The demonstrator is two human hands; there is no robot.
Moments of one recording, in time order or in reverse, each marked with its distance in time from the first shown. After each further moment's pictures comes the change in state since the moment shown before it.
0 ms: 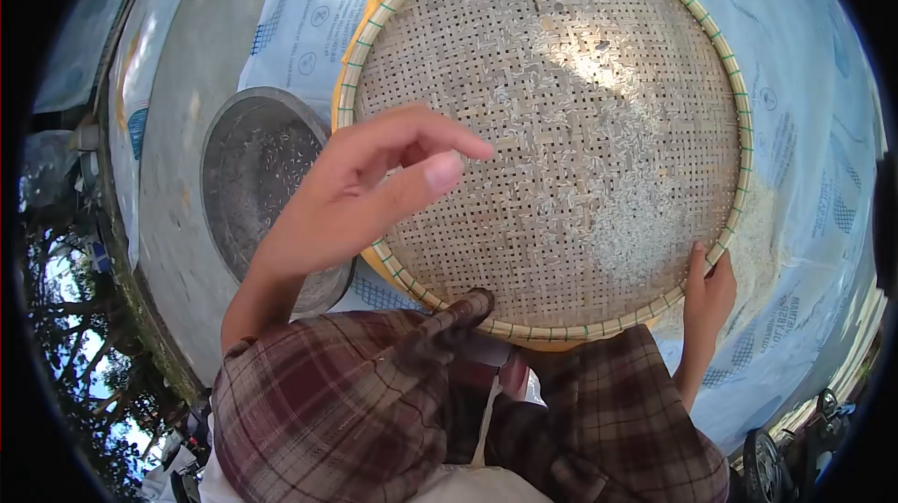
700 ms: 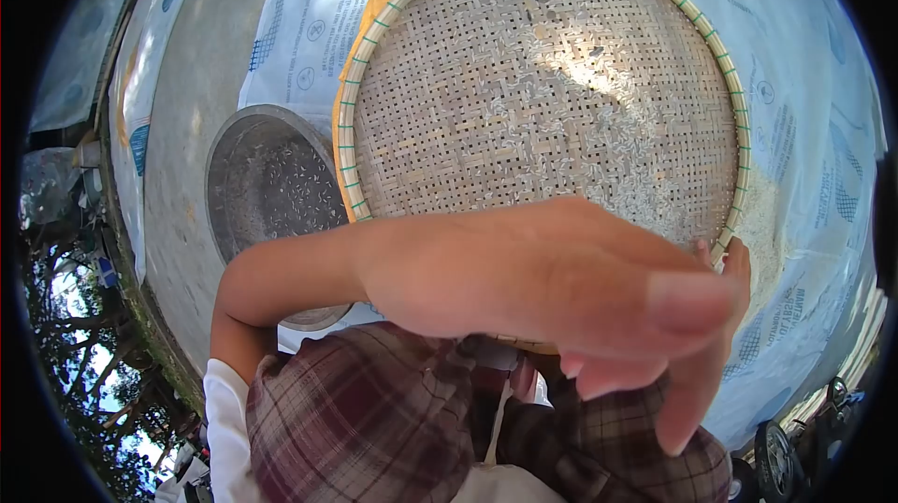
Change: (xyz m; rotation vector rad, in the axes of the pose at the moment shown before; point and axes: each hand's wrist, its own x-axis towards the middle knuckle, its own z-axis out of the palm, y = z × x) left_hand 0.050 0.020 0.066 -0.801 -0.884 0.301; right_hand 0.007 -0.007 -0.021 -0.274 -0.072 -0.028
